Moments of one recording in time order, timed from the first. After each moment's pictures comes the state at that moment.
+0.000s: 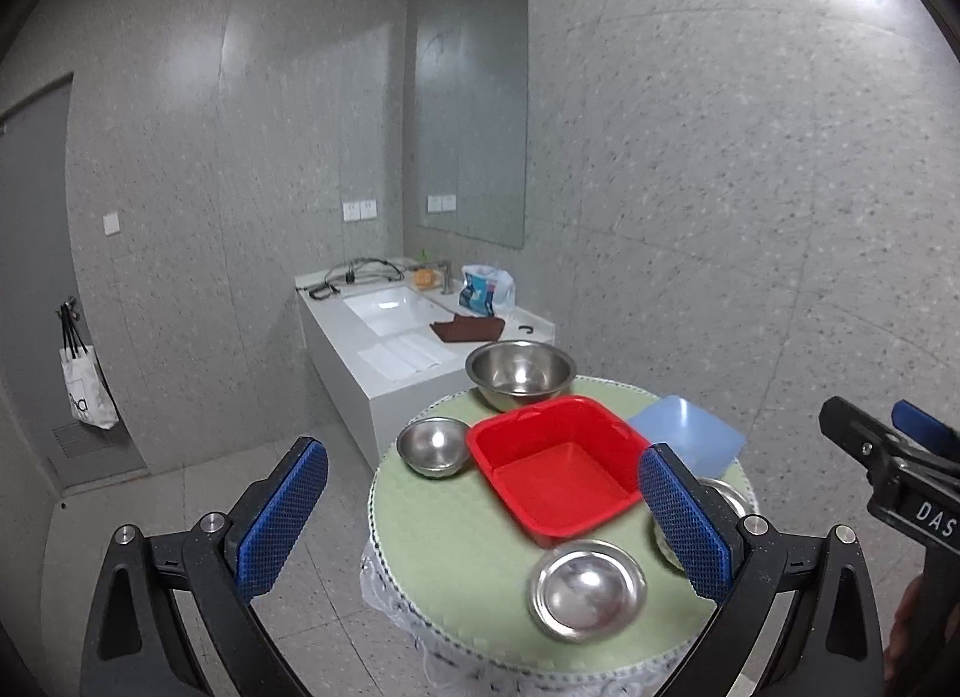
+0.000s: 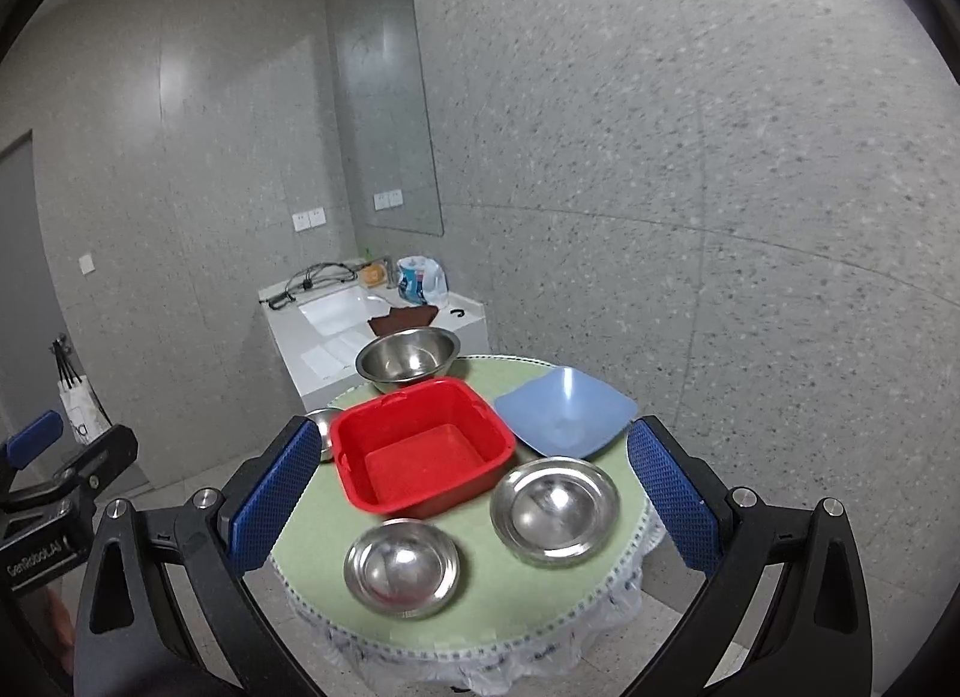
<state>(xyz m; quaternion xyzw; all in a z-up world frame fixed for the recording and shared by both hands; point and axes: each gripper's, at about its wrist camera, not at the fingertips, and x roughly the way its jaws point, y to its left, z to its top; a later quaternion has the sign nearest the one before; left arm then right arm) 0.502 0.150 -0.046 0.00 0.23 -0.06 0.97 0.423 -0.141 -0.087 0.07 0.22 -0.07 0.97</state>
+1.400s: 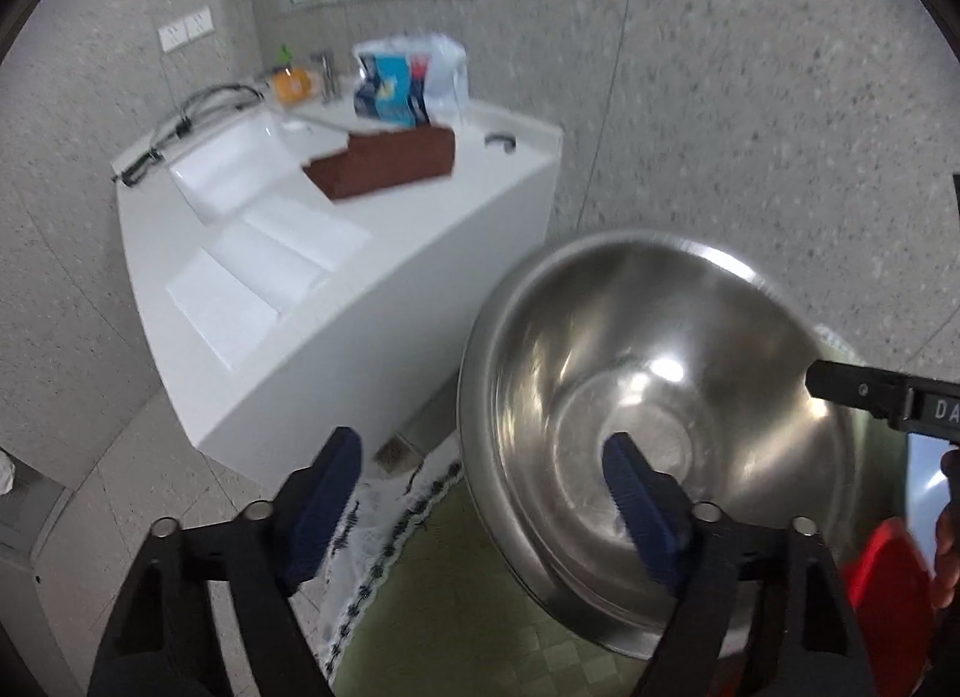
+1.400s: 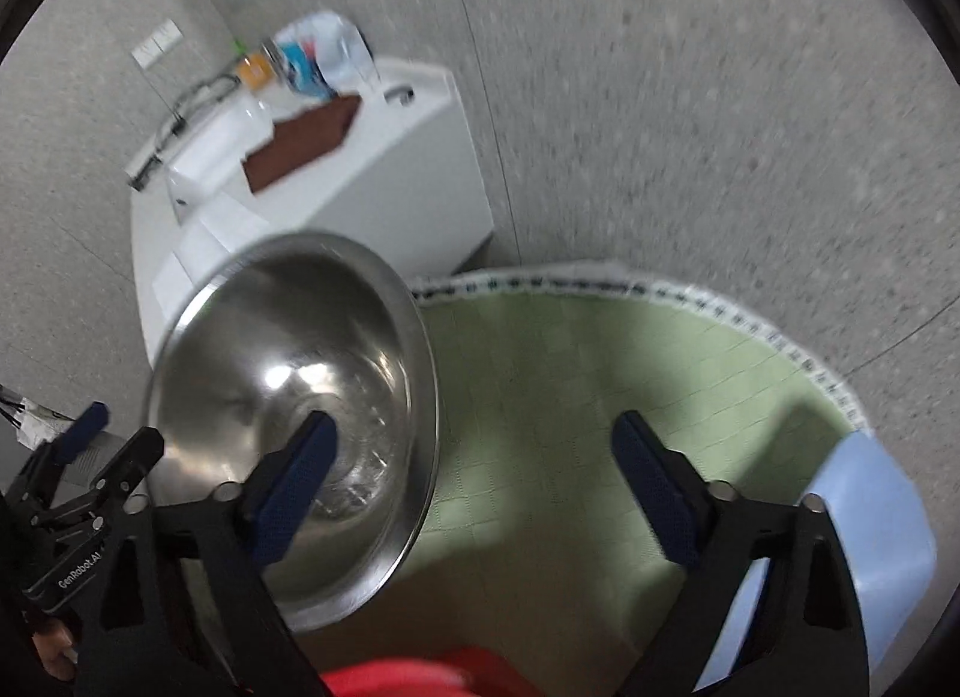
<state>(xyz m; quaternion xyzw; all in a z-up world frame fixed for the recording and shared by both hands) 1.299 0.072 -0.288 0.08 0.47 -0.18 0.86 0.954 -0.220 -0.315 0.18 0.53 -0.11 0.82</state>
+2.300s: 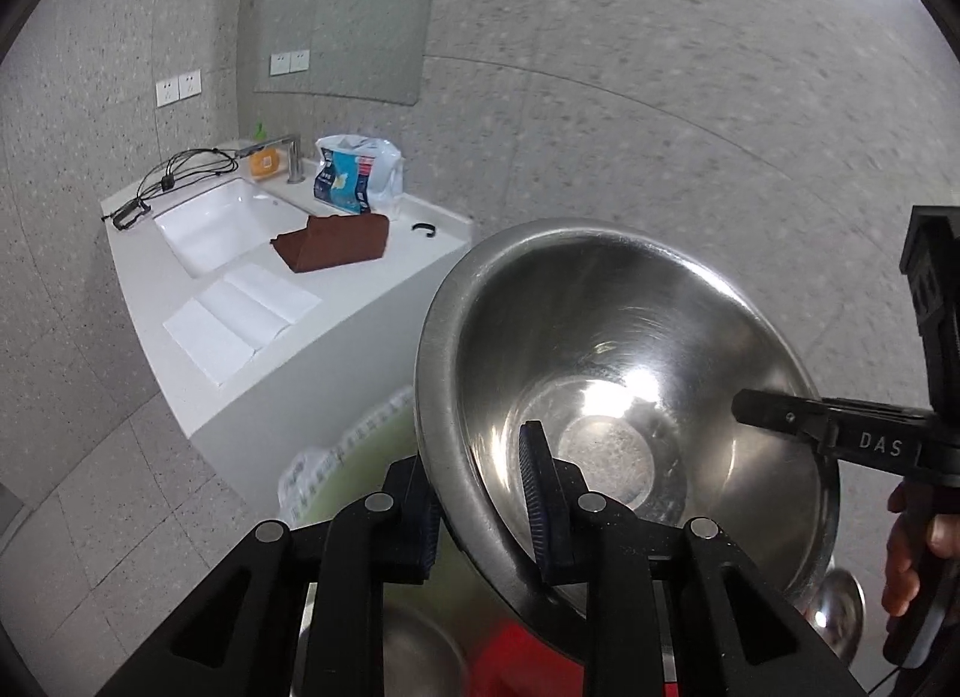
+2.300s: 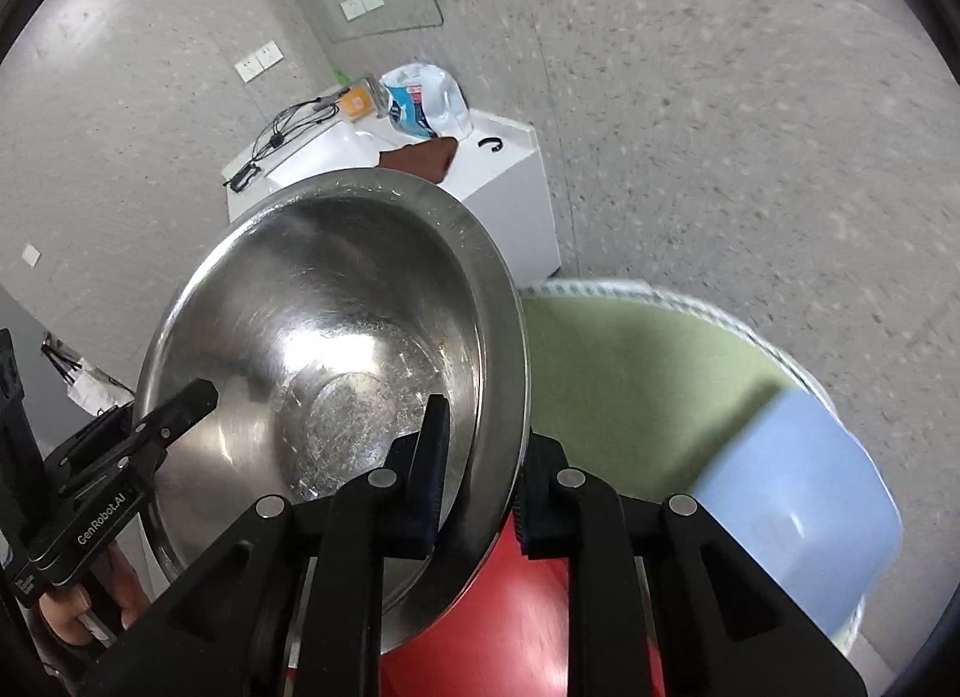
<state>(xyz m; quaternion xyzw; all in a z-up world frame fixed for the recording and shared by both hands) 1.124 0.114 -0.192 0.01 0.38 -0.25 0.89 0.828 -0.194 -0.202 0.17 0.46 -0.02 0.87</state>
